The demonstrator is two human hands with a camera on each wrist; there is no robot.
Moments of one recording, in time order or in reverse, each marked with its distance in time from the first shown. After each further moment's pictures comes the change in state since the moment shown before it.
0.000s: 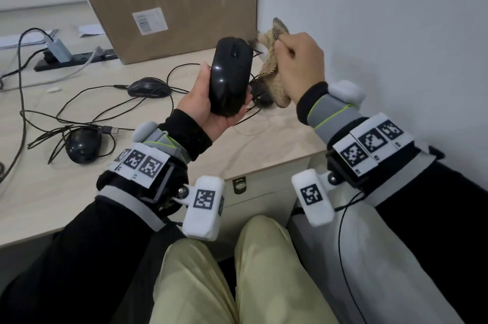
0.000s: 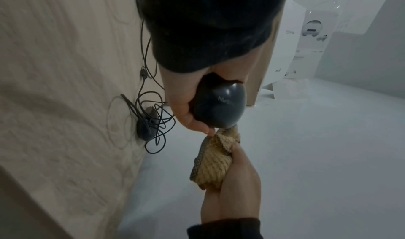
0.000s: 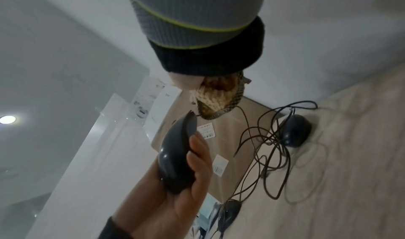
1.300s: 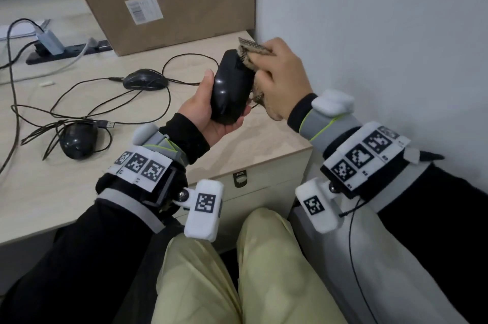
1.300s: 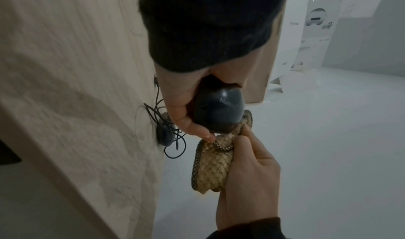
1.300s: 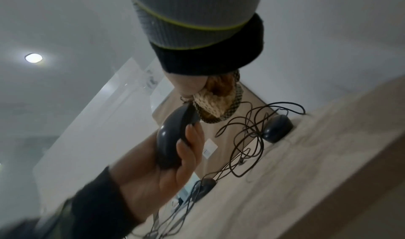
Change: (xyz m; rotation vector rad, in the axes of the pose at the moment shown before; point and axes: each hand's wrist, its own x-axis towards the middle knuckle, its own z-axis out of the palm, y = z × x) left_hand 0.000 -0.017 -0.014 0.136 0.017 -0.064; right_hand -0.036 0.002 0.019 0.070 -0.188 -0.232
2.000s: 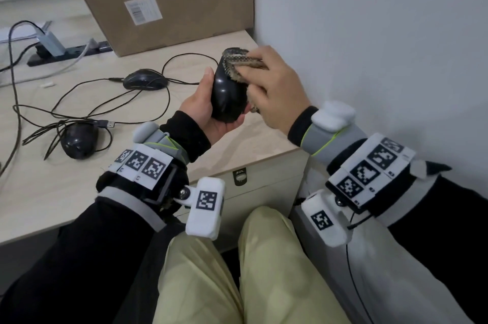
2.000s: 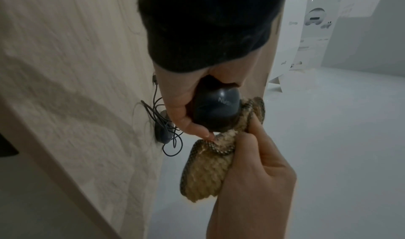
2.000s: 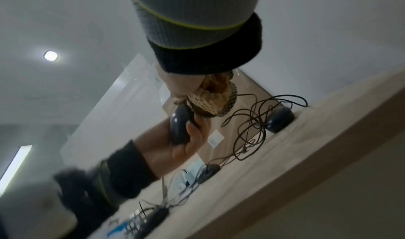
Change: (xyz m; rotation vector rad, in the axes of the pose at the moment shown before) left_hand -0.002 0.000 0.003 -0.020 -0.008 0.003; right_hand -0.019 -0.010 0.001 0.038 0.045 -0.133
